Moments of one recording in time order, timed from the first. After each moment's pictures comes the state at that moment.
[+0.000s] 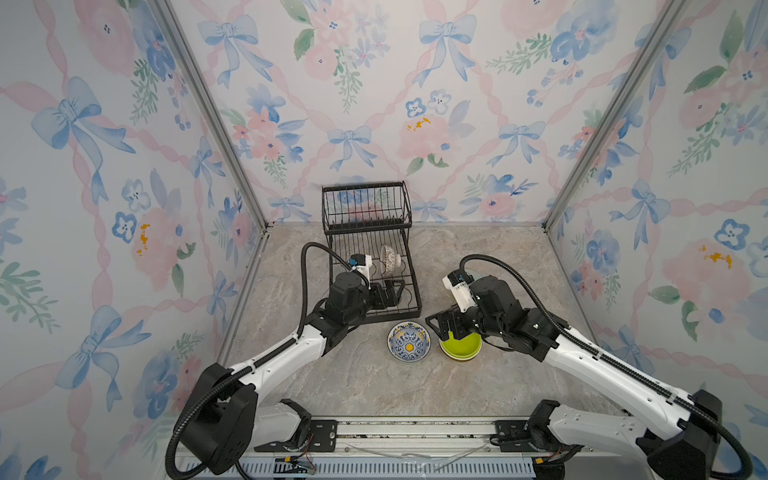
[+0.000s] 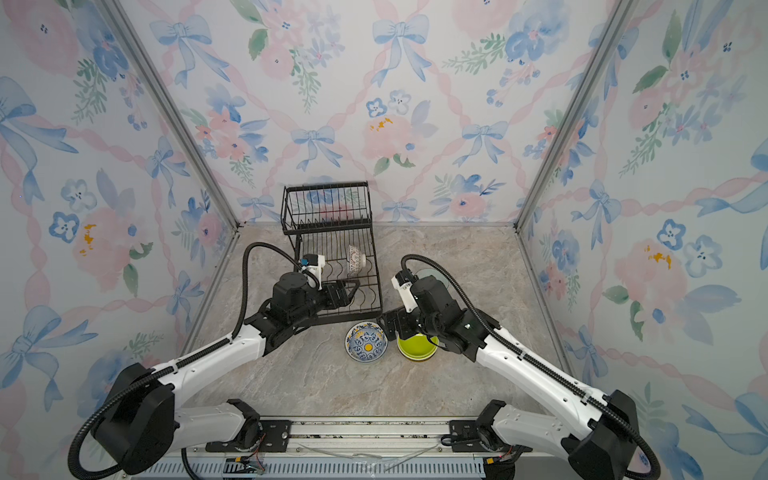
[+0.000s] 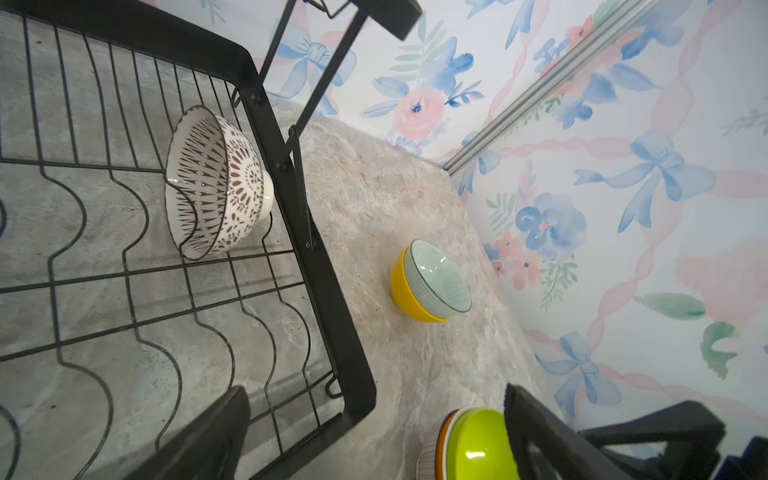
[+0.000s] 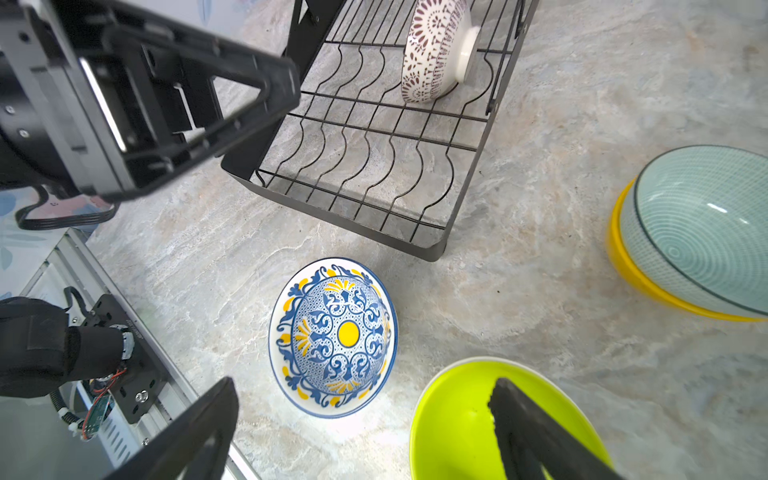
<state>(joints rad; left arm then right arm) -0.58 1.22 0.71 0.14 0.13 -0.61 0.77 1.07 0.96 -0.59 -0.08 0.34</state>
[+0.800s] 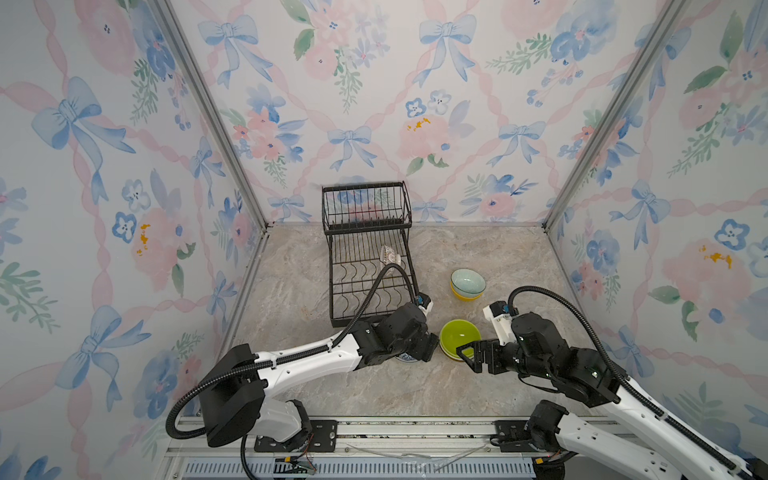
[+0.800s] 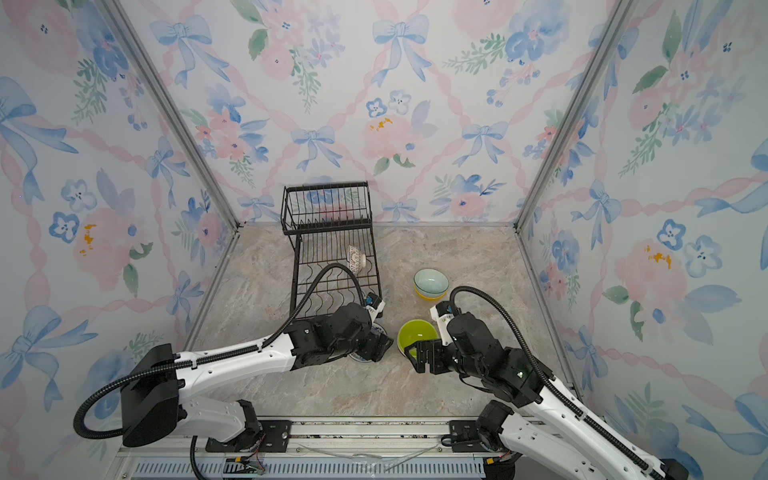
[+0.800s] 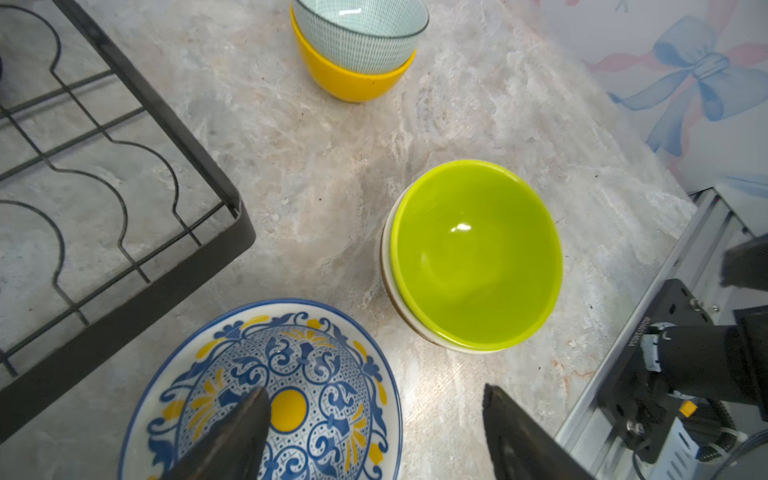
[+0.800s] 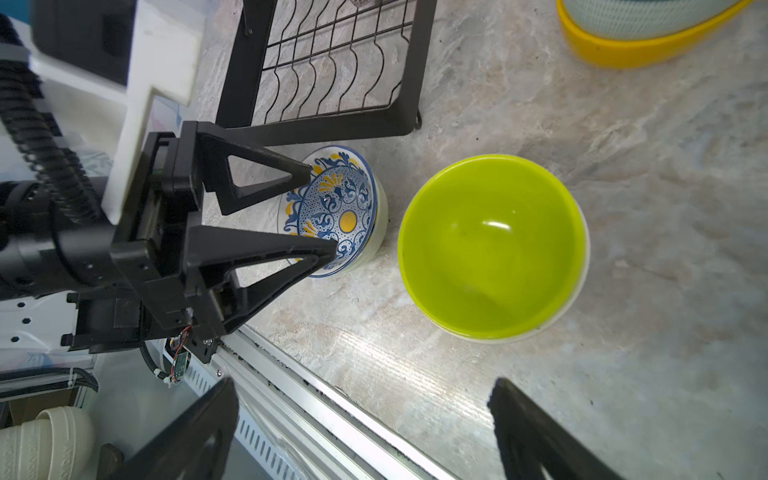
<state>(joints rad) -1.04 1.41 0.91 -0.30 -0.10 -0.44 0.81 0.67 0.77 -0.85 -0.07 0.67</state>
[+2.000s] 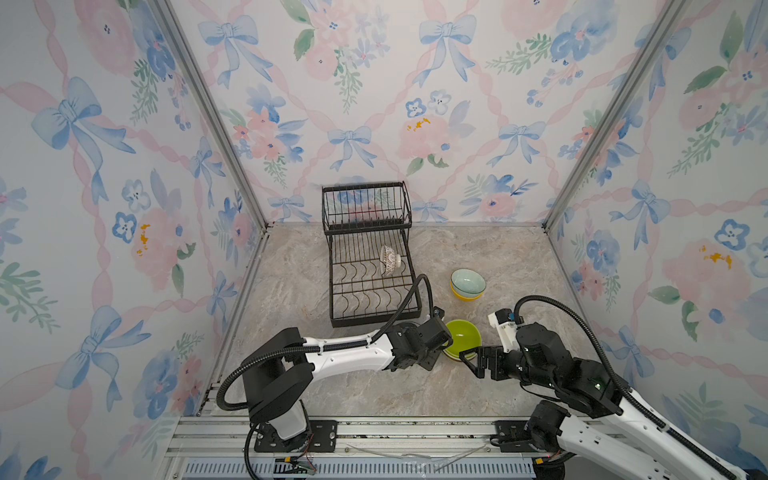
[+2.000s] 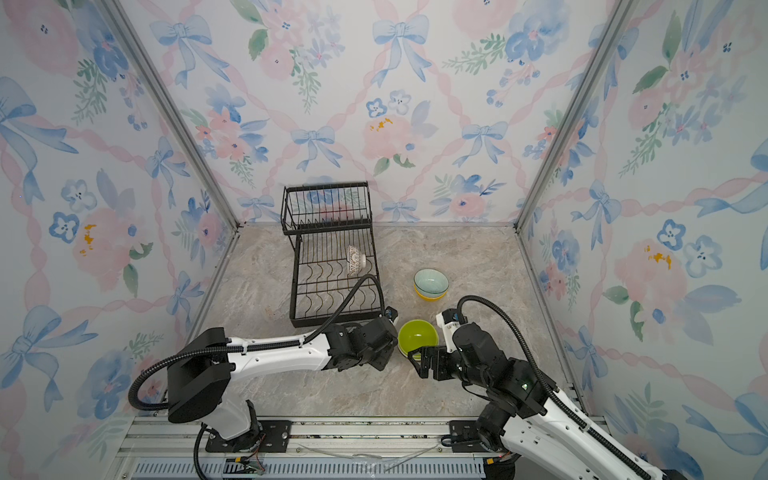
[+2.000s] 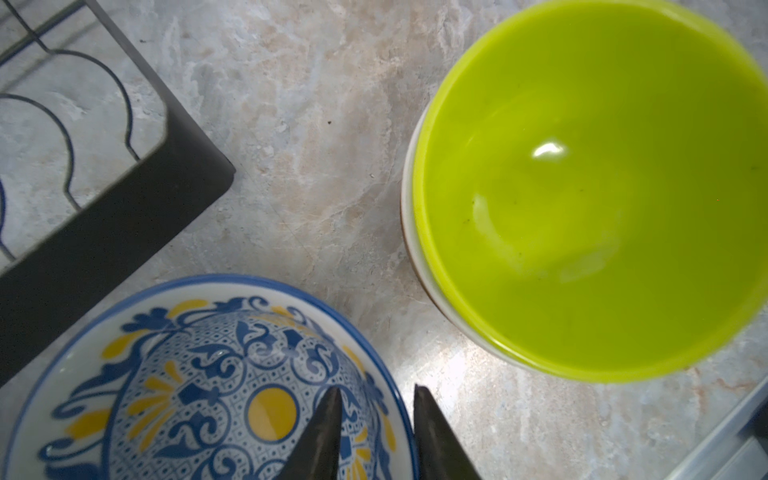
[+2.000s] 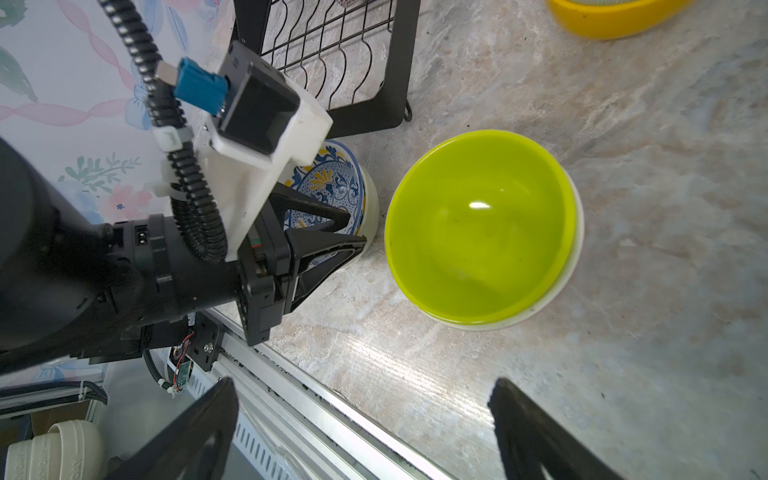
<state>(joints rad) -1.13 1.63 1.04 -0.43 -0.24 -0.47 0.81 0.60 0.68 -0.80 -0.07 0.71</state>
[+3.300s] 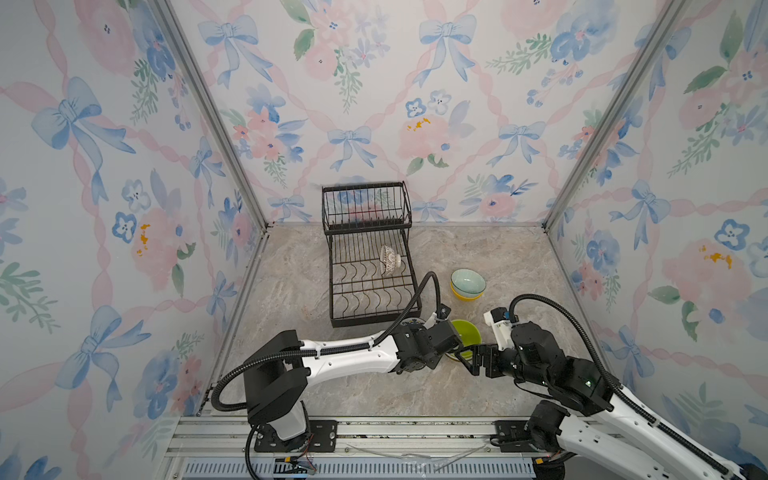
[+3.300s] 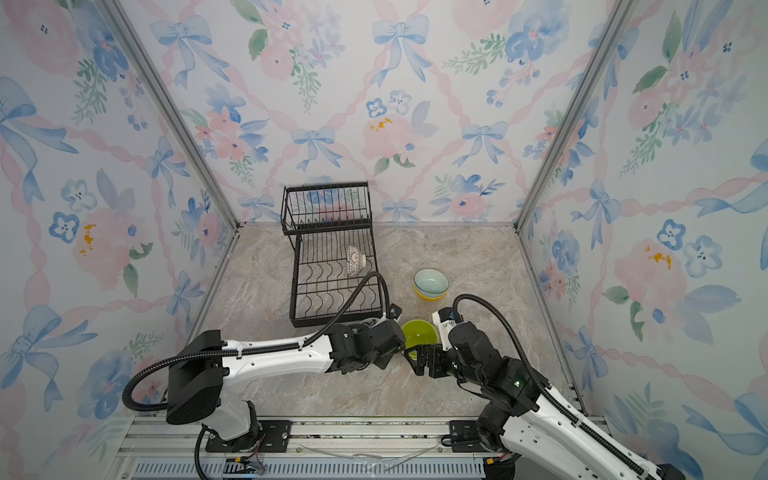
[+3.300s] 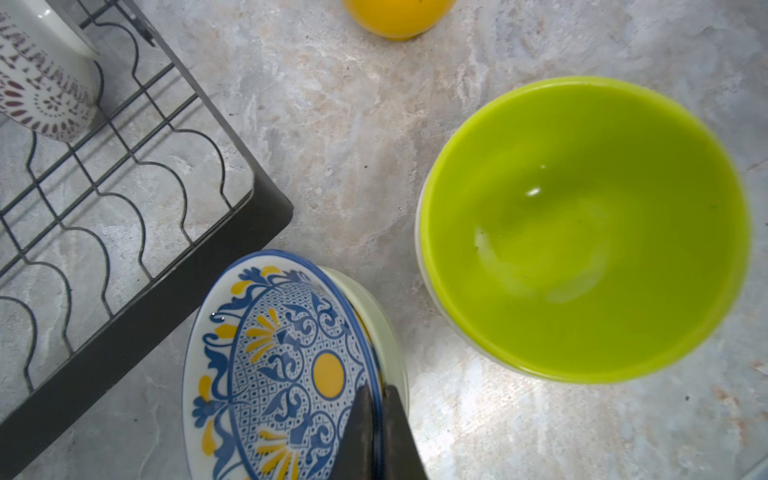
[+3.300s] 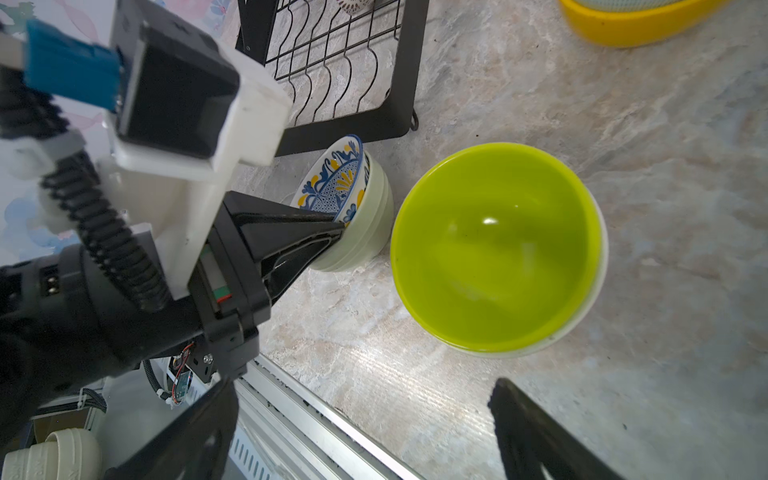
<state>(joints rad) -1.21 1.65 1.16 -0.56 -0.44 -0.48 0.81 0.62 0.64 -0.71 -0.07 0.71</state>
